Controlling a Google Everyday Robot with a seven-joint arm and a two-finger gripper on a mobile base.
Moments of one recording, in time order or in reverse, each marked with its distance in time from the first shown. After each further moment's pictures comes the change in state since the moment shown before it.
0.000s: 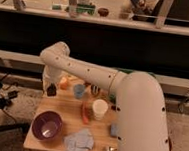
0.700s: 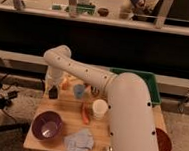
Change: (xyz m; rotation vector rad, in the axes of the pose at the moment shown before) arm -0.001 0.017 0.039 0.016 -0.101 0.044
